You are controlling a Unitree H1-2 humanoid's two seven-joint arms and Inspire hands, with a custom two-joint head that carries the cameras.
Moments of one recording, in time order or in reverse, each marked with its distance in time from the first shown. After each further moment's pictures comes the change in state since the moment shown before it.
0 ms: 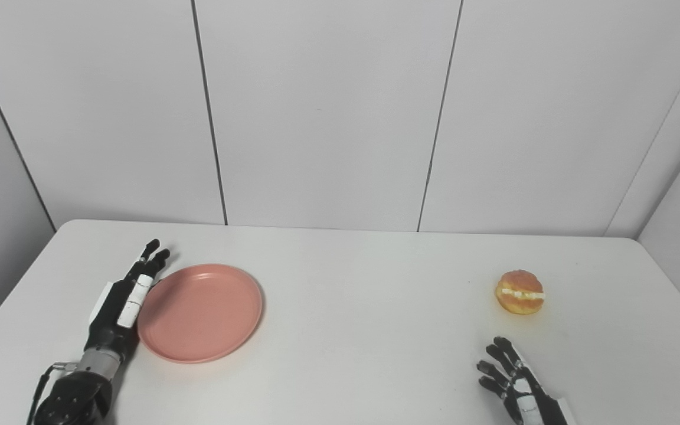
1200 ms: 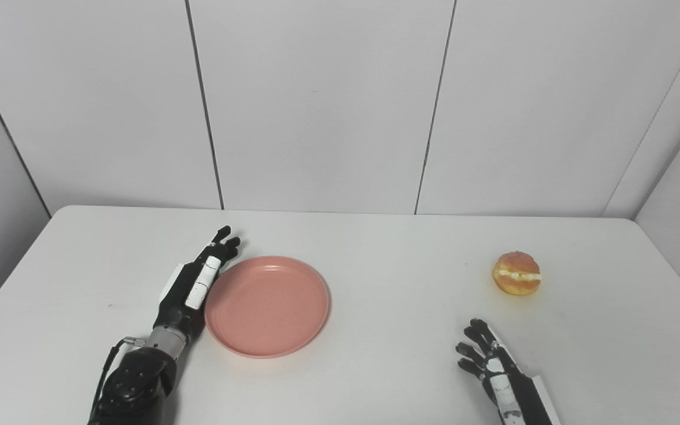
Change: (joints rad) left arm 0.014 -0.126 -0.098 -0.184 0.023 0.179 0.020; right arm 0.002 0.044 0.050 -0.043 -0.065 0.060 -0.021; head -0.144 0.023
